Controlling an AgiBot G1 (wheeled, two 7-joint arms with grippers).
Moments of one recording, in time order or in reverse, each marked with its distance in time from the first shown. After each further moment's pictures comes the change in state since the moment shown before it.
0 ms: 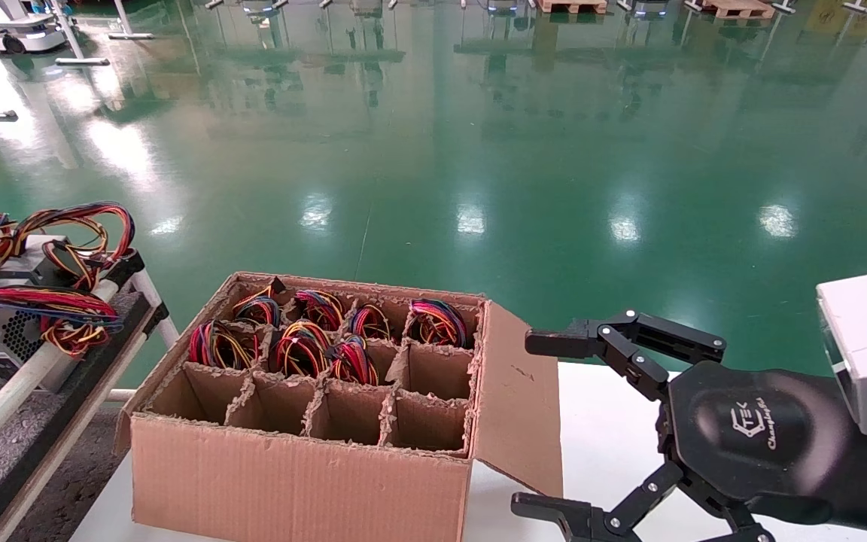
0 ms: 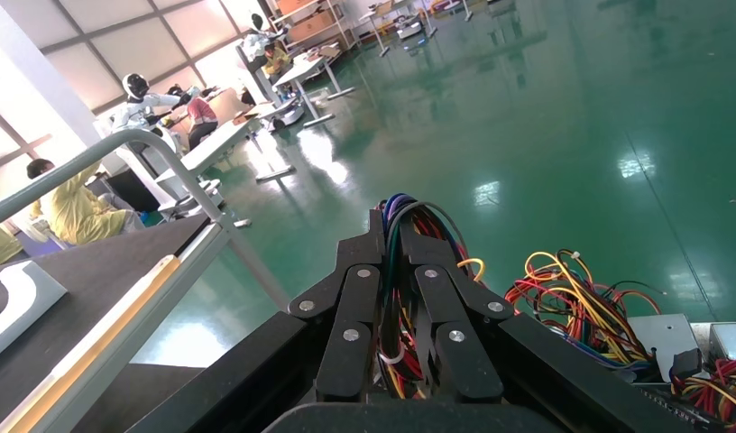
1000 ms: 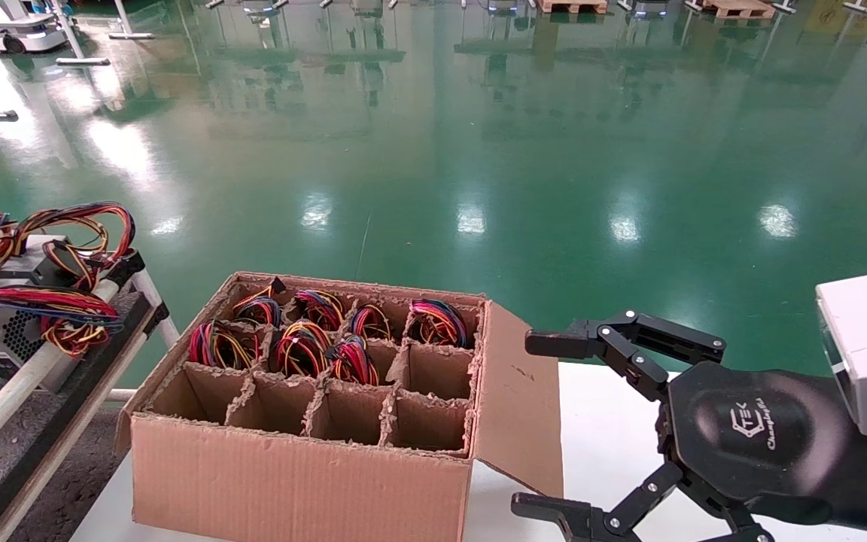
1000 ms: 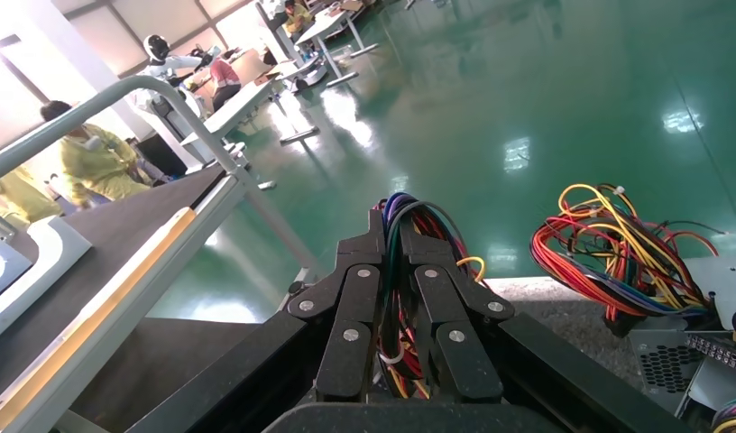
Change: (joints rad) left arm 0.091 0.046 -0.015 0.005 -0.023 -0.130 0.034; right arm 0.000 0.000 0.000 0.000 0.000 0.000 0.000
